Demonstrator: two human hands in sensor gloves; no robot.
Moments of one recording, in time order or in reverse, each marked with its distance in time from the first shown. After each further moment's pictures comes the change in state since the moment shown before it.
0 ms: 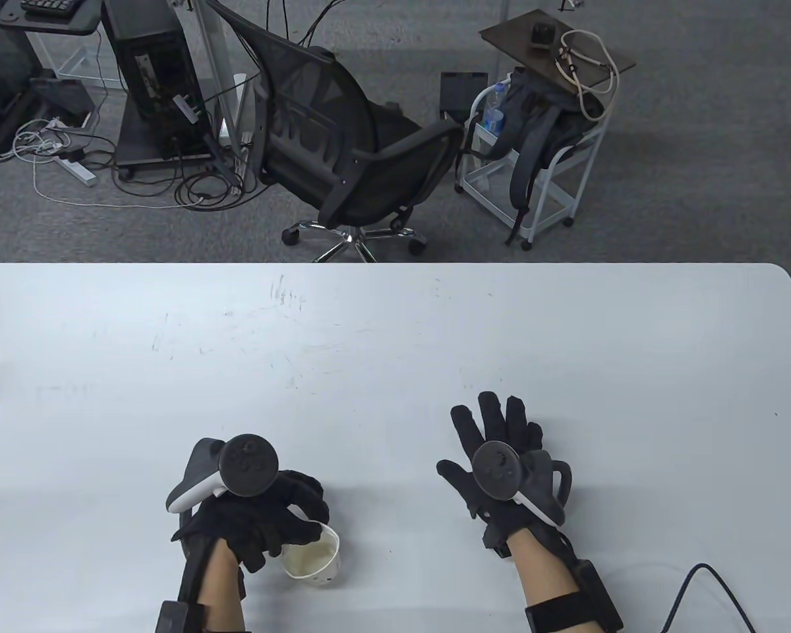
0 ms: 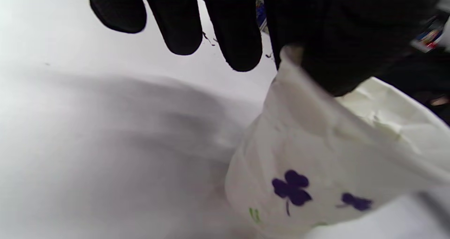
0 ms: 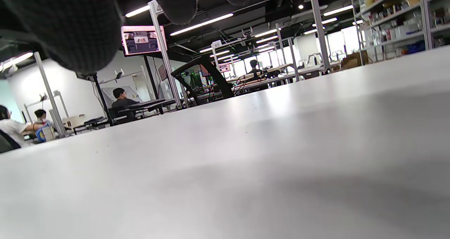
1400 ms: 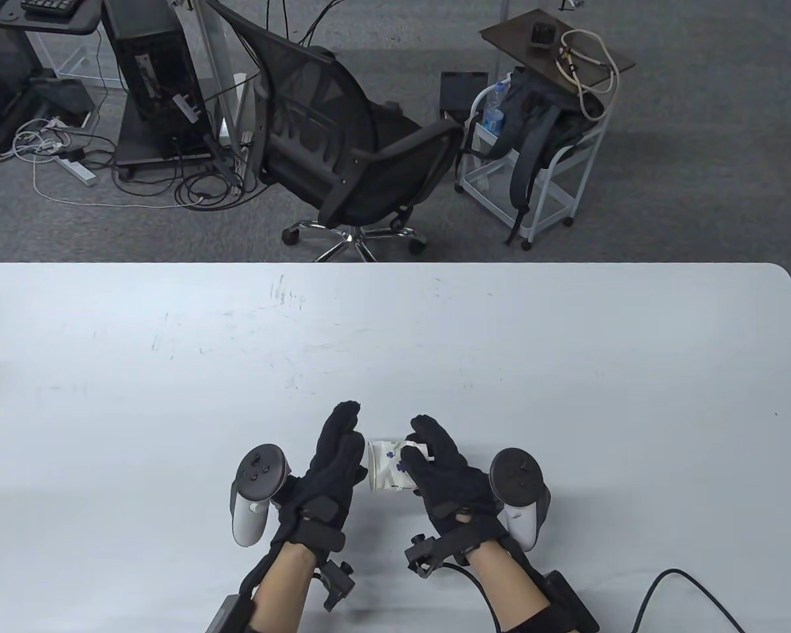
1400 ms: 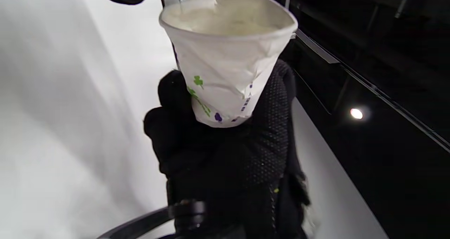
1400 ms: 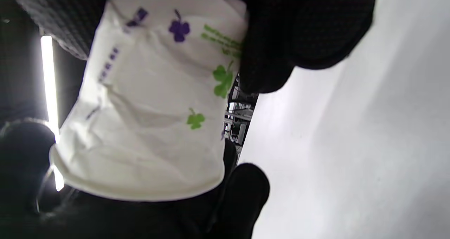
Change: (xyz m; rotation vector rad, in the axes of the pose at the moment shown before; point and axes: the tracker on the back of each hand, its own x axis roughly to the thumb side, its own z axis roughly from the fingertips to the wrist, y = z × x) left_hand 0.037 -0.054 -0.041 0.281 -0.218 0.890; right_hand 0.039 0.027 0.016 0.031 0.089 -0.983
